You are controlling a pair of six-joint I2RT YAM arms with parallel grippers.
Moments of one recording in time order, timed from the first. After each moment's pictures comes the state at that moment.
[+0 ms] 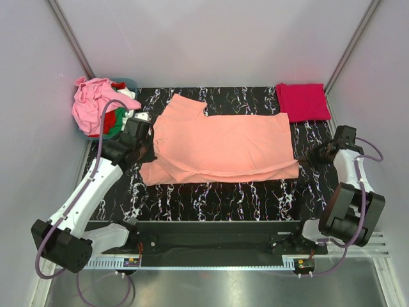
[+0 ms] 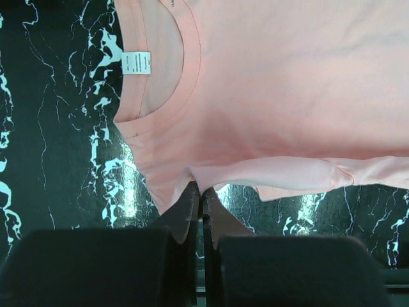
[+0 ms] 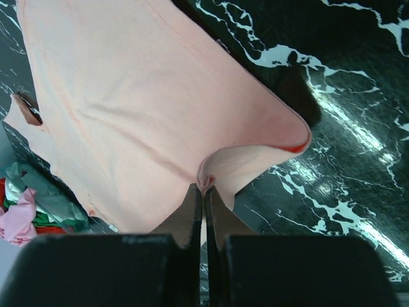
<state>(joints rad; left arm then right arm) -0.40 1.12 1.11 -0.89 -0.20 -0.44 -0.40 1.35 0.92 -0.66 -0.36 0.77</state>
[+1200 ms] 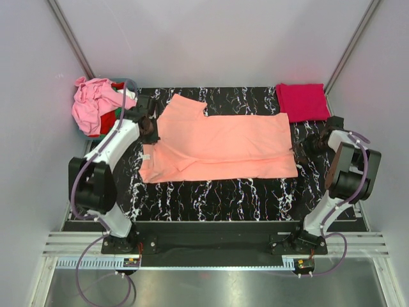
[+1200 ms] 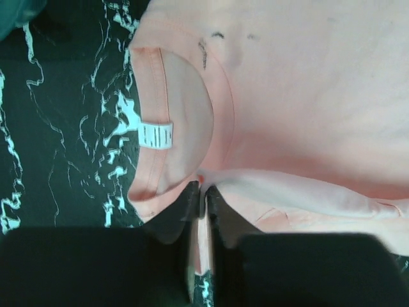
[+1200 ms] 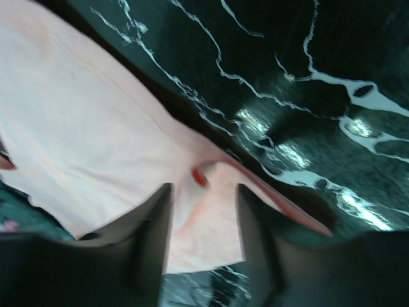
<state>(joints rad) -0.23 1.62 1.34 -0.79 -0.16 -0.33 -0.34 1.79 1.13 -0.56 -0.33 0.77</state>
